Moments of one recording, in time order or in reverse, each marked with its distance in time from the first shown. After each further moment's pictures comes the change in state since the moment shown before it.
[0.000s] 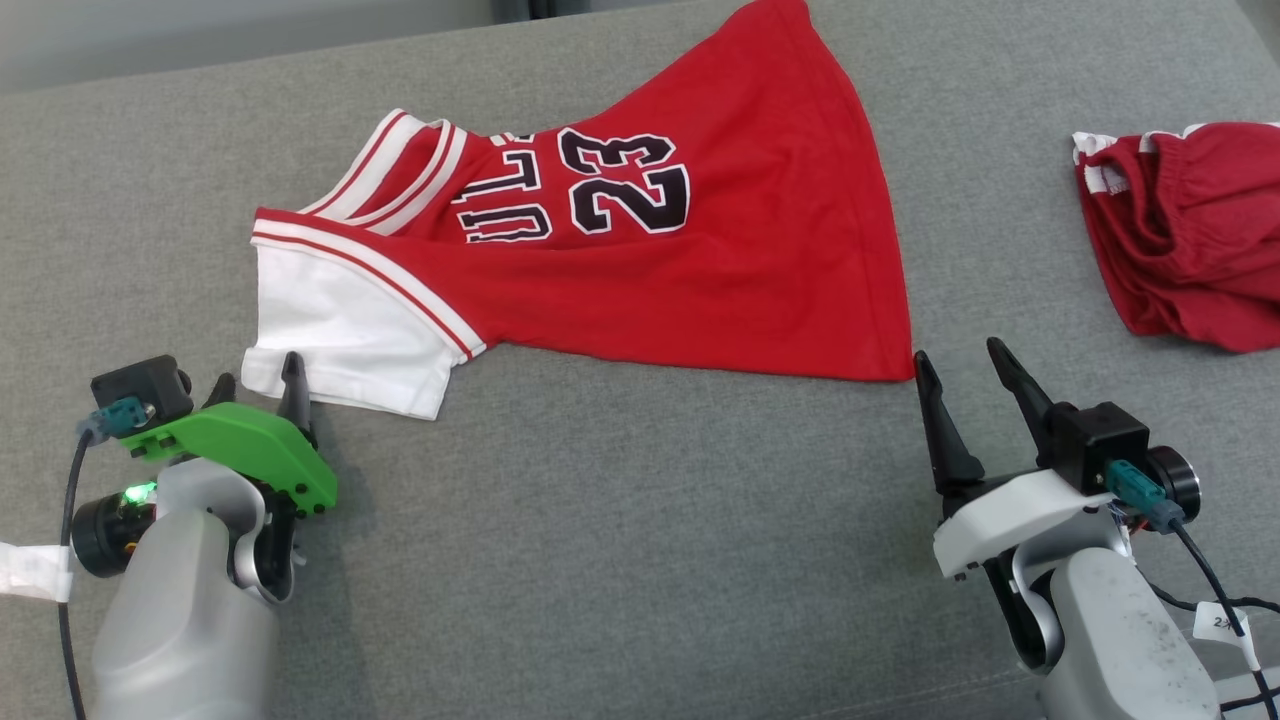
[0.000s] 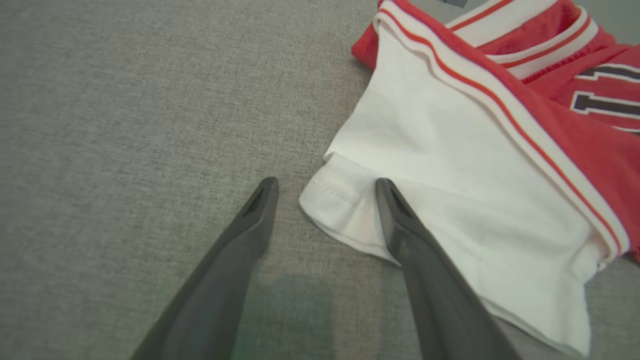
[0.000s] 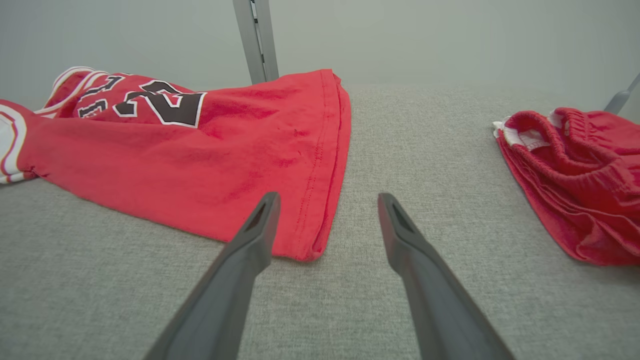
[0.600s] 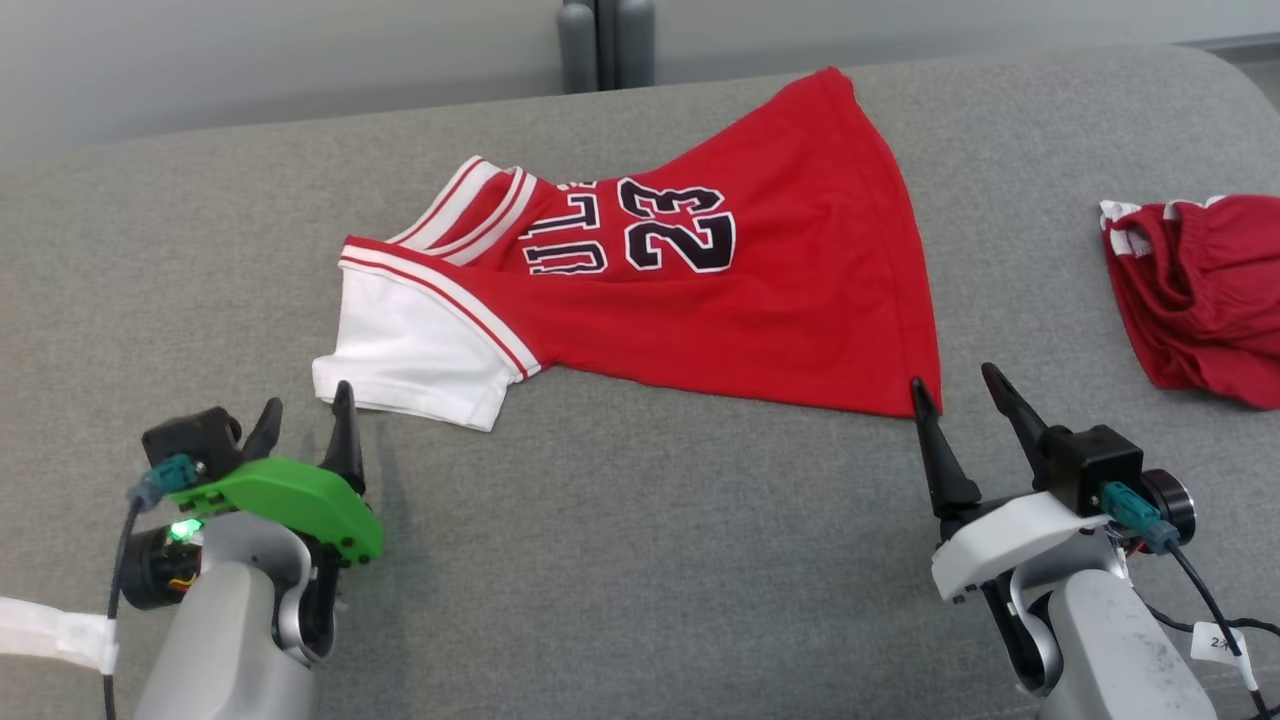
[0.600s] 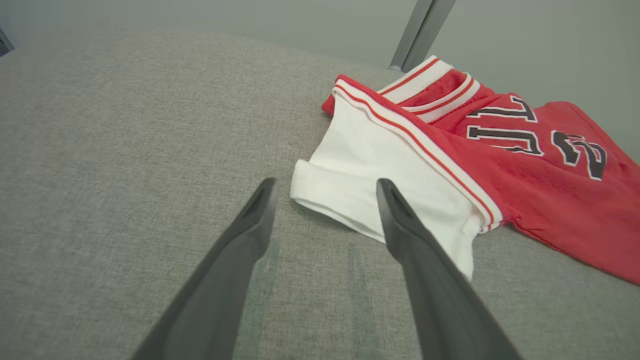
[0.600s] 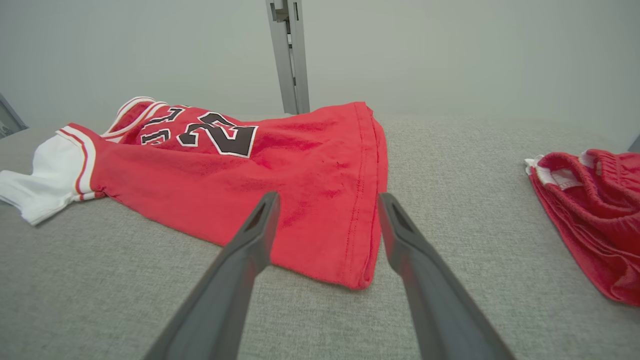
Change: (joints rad) left arm 0.181 -0.046 -0.015 -0.235 0.042 -0.005 -0.047; right arm 0.038 0.000 0.010 0.000 0.009 0.000 0.000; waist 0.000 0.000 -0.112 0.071
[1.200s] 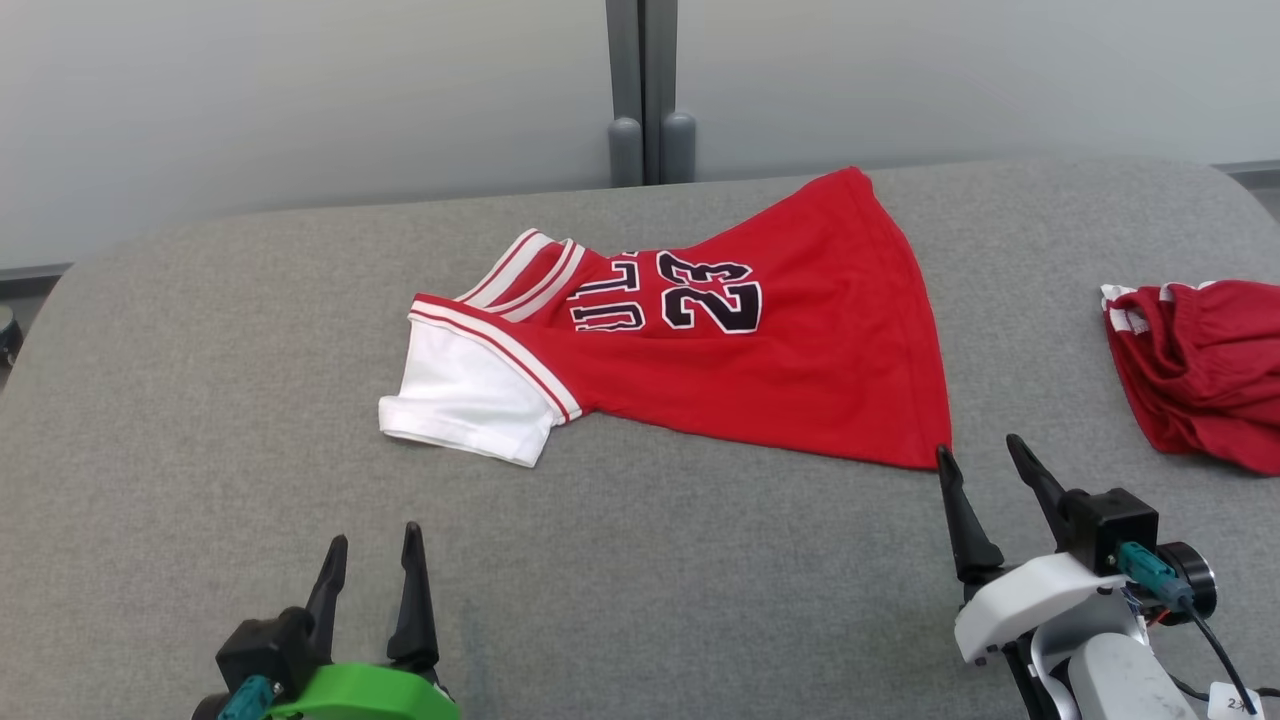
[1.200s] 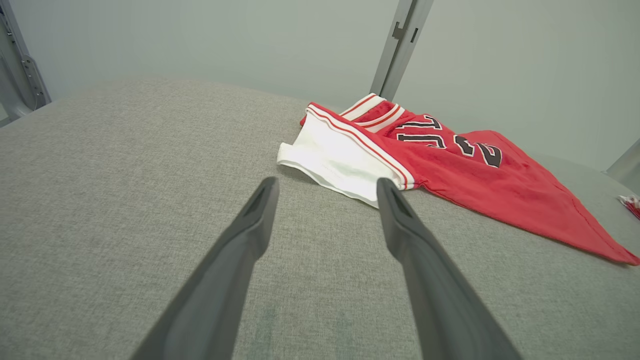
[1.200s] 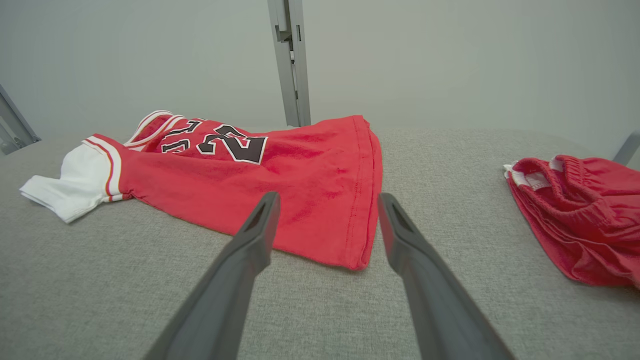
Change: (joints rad) left arm 0.397 -0.067 -0.063 -0.311 0.065 0.032 -0.198; right arm 0.094 0.000 -0.043 0.016 -0.005 0.000 0.000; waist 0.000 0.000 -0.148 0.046
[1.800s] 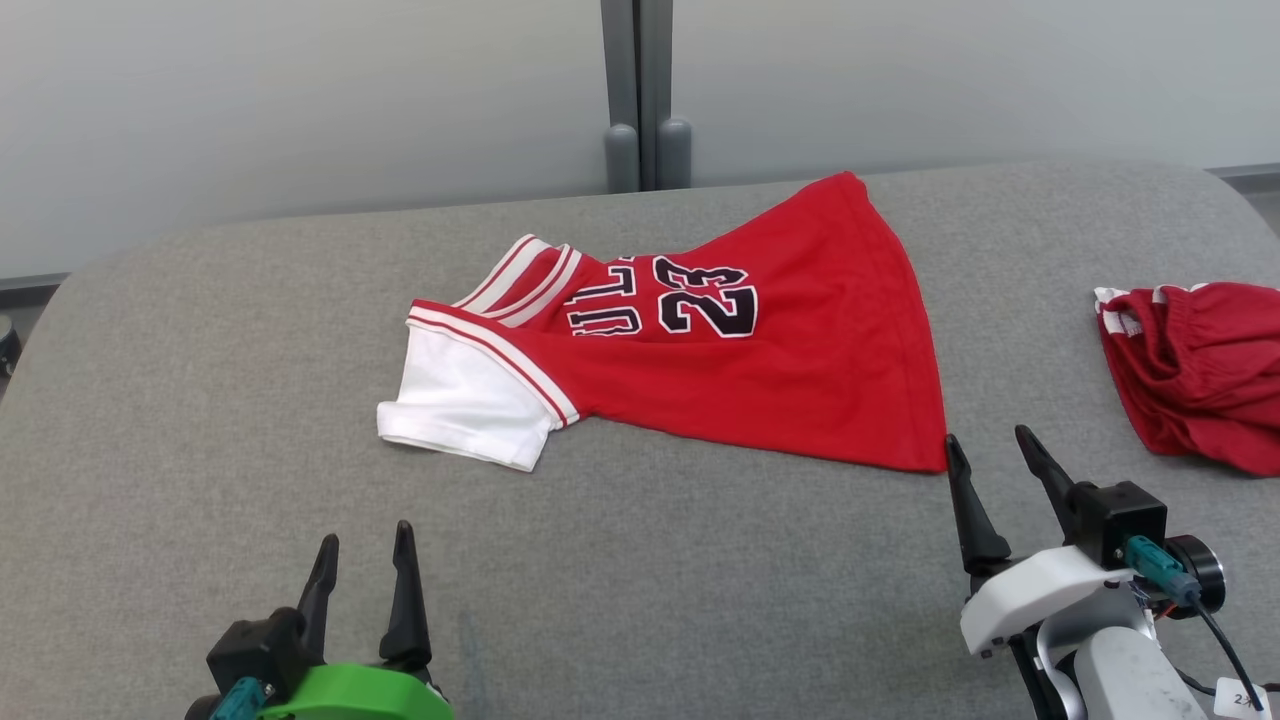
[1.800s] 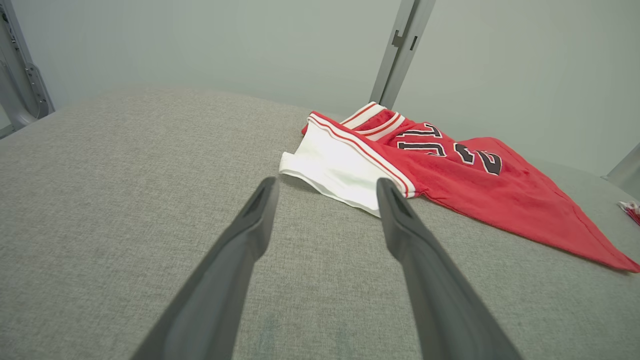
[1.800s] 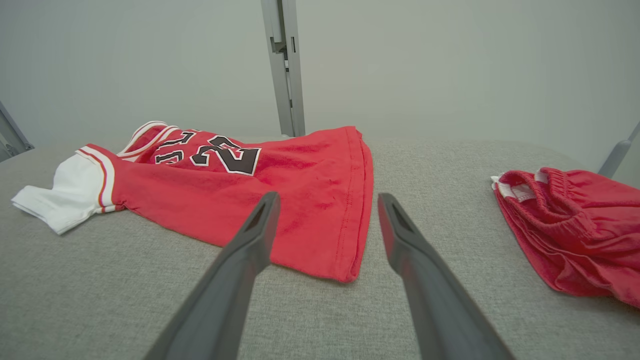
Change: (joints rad) left arm -0.002 0.000 0.019 -0.006 0.005 -0.006 0.000; right arm -0.009 0.000 -0.015 -0.009 -0.011 0.000 0.000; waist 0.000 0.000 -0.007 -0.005
